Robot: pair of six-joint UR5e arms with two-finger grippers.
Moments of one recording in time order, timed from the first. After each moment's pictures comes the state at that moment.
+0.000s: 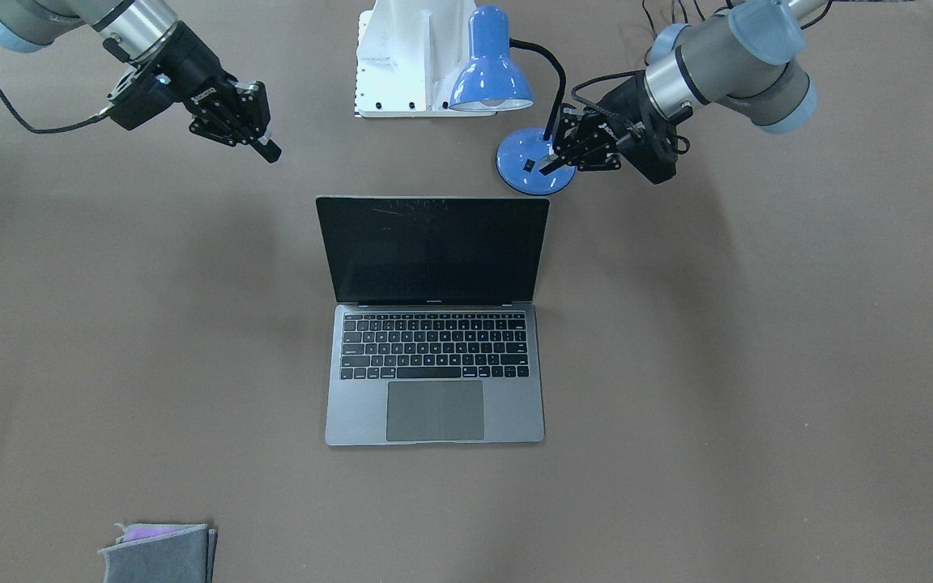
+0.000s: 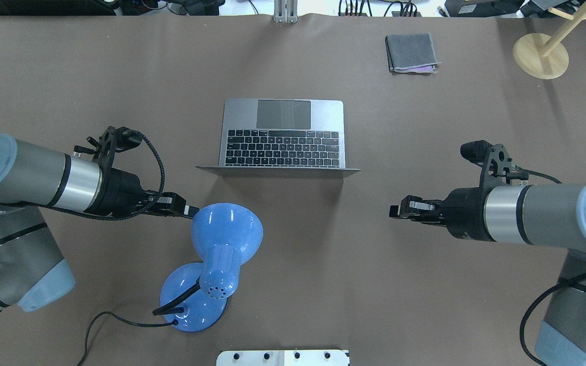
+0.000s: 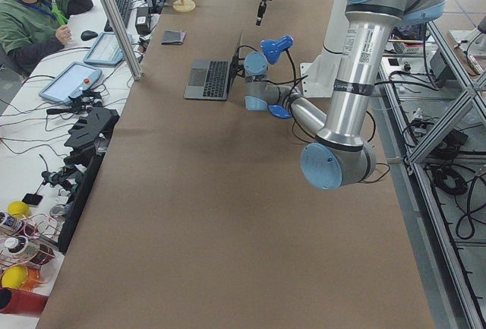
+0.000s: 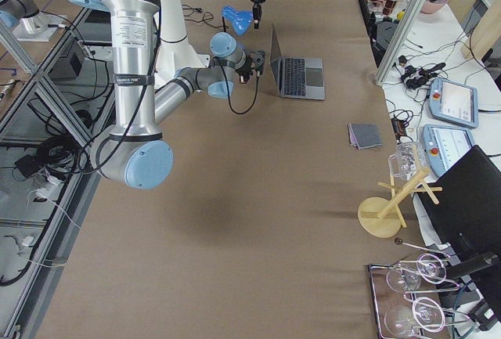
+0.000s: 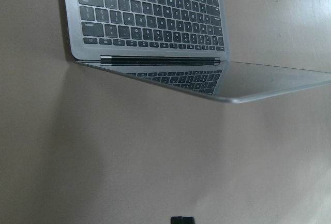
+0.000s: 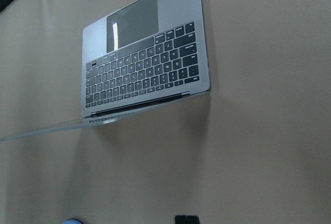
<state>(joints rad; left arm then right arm) -0.63 -1.81 -1.82 -2.59 -2.18 -1.37 0.50 -1.53 2.12 -0.80 1.78 1.54</state>
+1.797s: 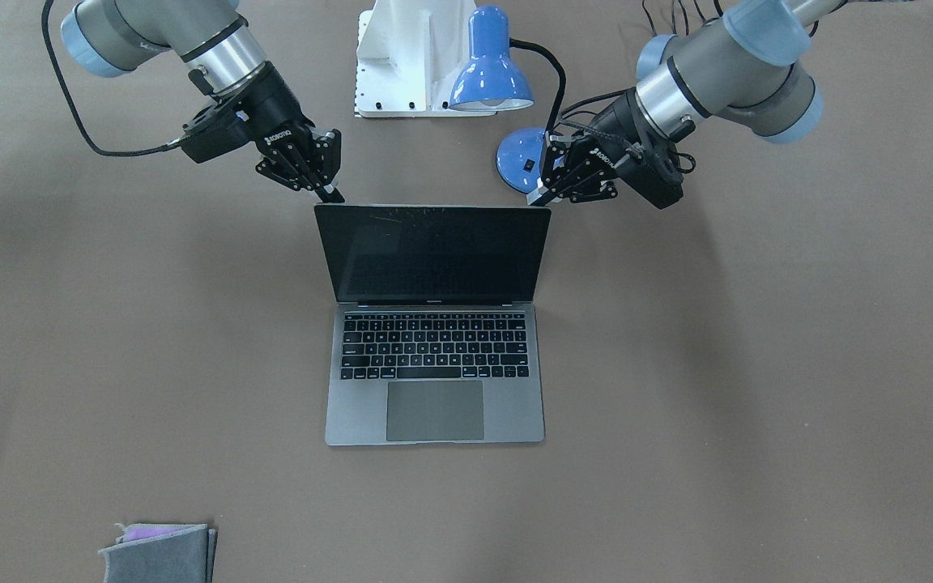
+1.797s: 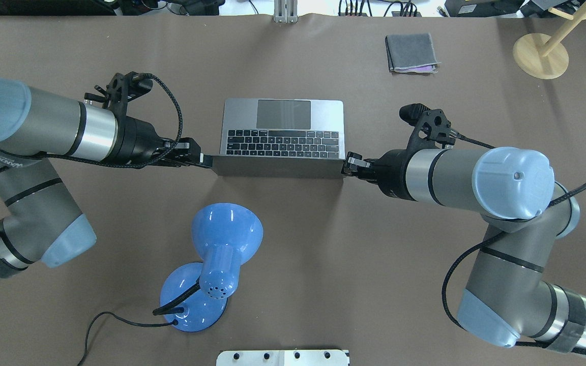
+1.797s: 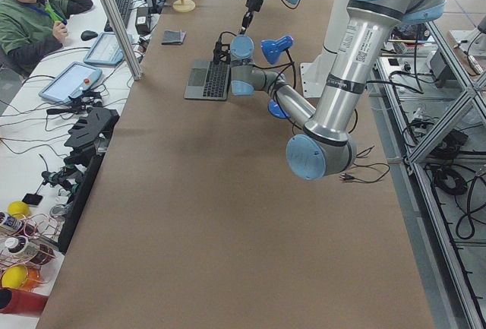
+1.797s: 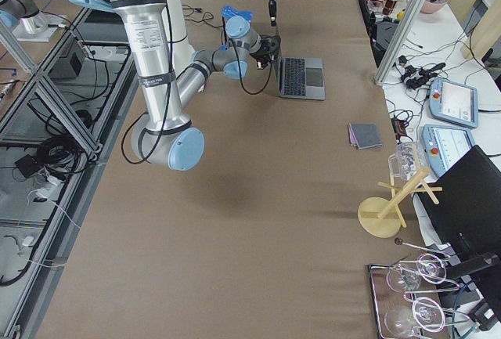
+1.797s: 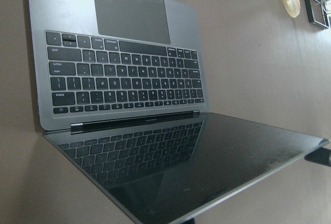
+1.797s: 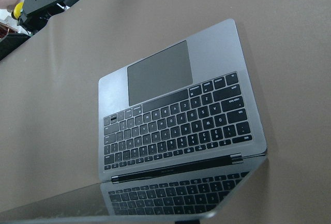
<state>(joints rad) -0.73 -1.94 -1.78 -2.47 -2.16 -1.36 0.53 -1.26 1.99 -0.99 1.66 1.57</state>
